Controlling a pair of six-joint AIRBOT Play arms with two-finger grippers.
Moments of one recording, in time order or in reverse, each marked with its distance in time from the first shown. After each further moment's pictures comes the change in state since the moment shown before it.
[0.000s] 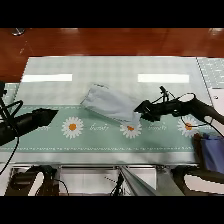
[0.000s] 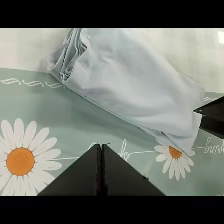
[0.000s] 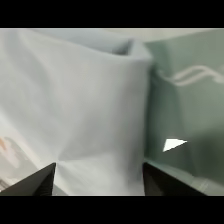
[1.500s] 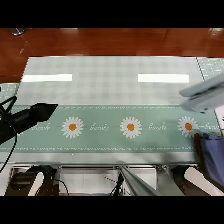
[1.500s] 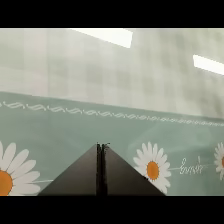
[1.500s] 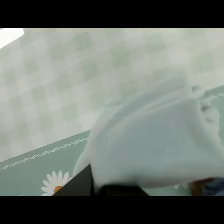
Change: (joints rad) left arm 0.000 0.000 0.000 -0.089 0.083 0.000; right arm -0.722 0.309 1.096 -0.557 0.859 0.323
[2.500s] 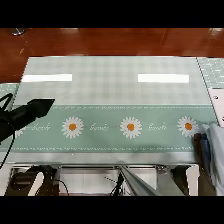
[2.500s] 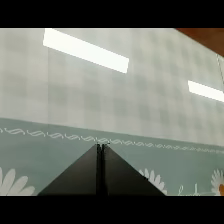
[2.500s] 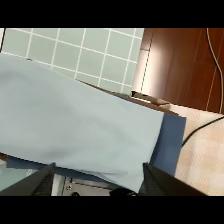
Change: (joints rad) left arm 0.000 -0.008 0.001 -0.019 0.120 0.000; right arm -0.463 0.441 -0.454 -0.702 0.027 0.086
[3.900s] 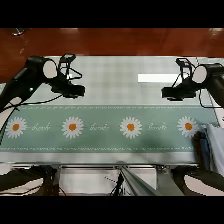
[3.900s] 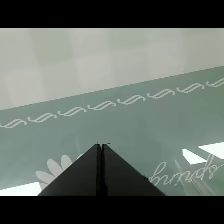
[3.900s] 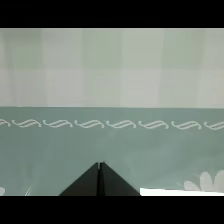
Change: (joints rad) left arm -0.420 -0.976 0.720 0.698 -0.396 -0.242; right arm 1.213 -0.601 -0.269 0.240 -0.679 -0.001
